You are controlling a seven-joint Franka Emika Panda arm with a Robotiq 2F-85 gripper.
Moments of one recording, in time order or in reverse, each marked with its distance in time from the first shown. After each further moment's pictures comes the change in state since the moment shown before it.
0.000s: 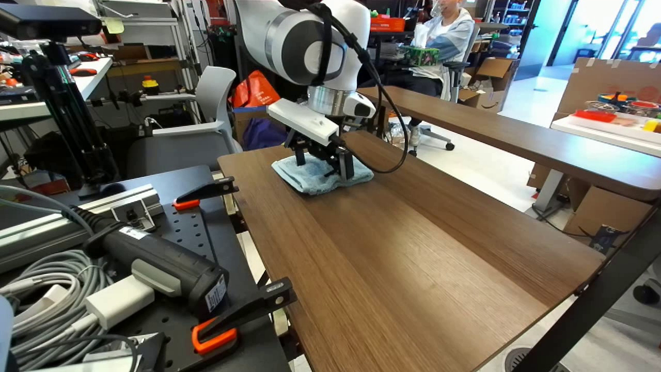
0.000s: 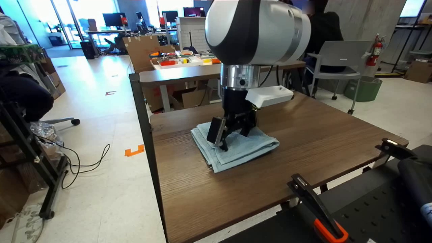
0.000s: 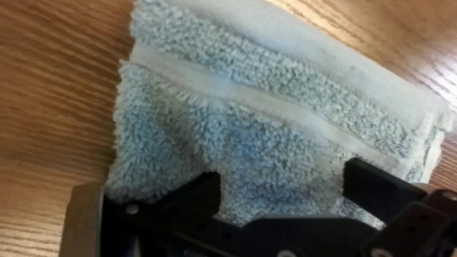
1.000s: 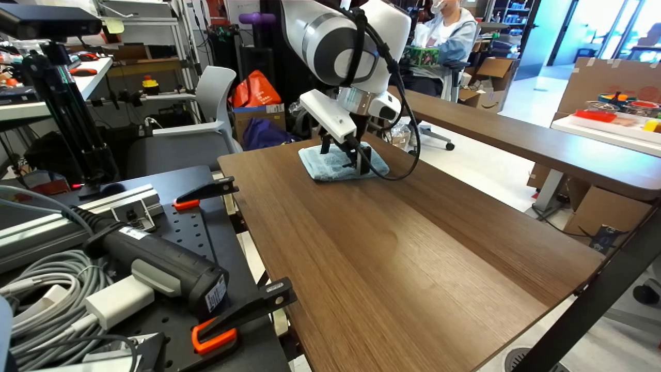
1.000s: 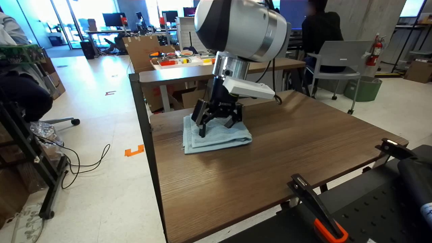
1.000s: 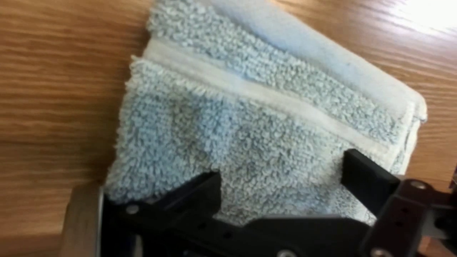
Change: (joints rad) arm -0.050 0.131 0.047 0.249 0.192 -0.088 0.048
